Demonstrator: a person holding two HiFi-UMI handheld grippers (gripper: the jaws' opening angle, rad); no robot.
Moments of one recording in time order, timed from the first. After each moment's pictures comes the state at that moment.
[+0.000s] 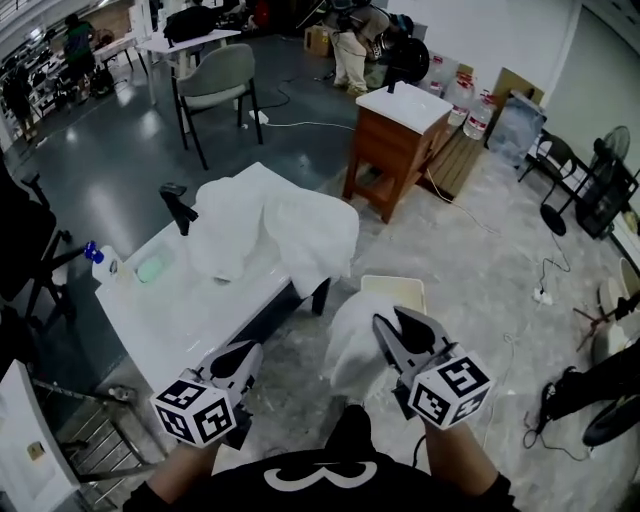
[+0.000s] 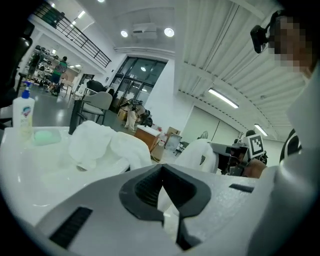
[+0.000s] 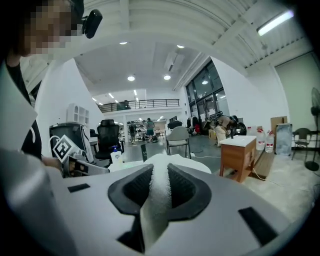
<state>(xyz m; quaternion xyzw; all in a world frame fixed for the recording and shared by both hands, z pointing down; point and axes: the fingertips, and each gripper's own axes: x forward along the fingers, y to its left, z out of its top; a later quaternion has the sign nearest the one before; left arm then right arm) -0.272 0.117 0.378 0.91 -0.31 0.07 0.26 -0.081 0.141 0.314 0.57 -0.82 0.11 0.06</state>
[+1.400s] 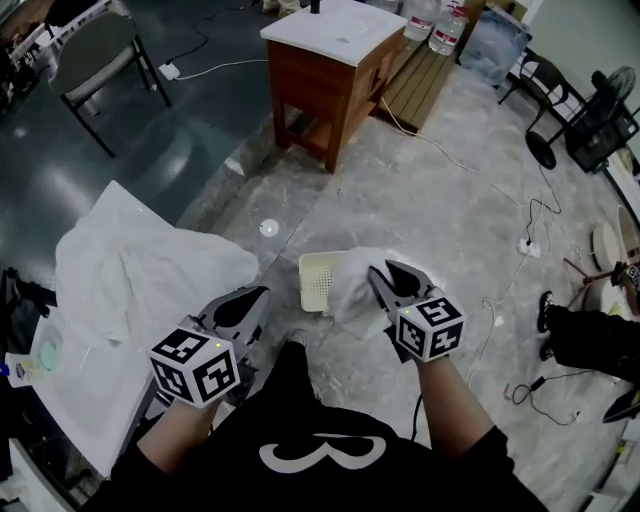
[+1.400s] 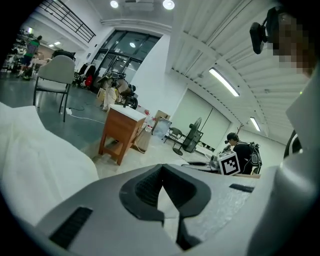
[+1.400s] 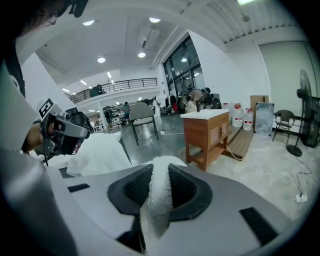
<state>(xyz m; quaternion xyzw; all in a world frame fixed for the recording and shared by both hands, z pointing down) 0.154 -0.123 0.447 0.92 -0.20 0.15 0.29 0.340 -0.089 0.512 0.62 -0.73 0.23 0.14</state>
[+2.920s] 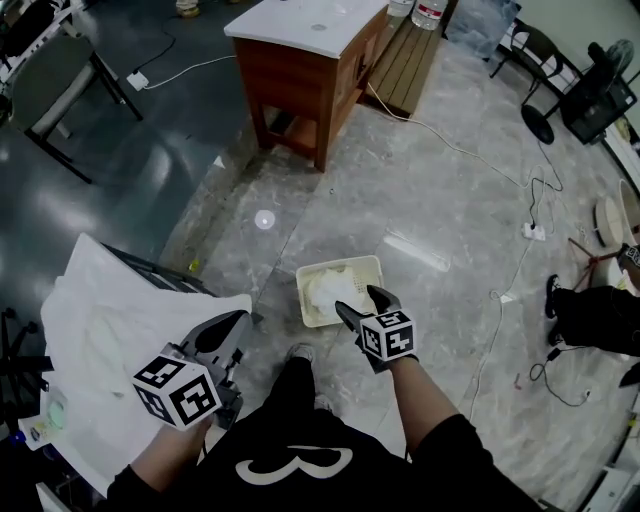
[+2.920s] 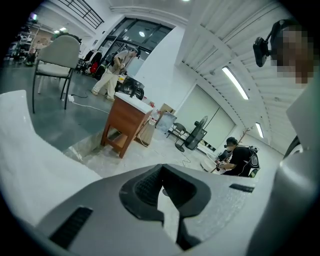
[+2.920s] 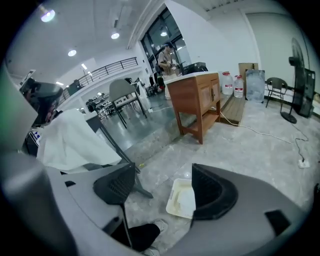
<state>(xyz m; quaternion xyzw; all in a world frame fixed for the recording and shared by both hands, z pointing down) 0.185 -0.218 0.491 0.90 -0.20 0.18 0.35 0.365 -0.150 0.700 0.62 -0.67 0.38 0.17</state>
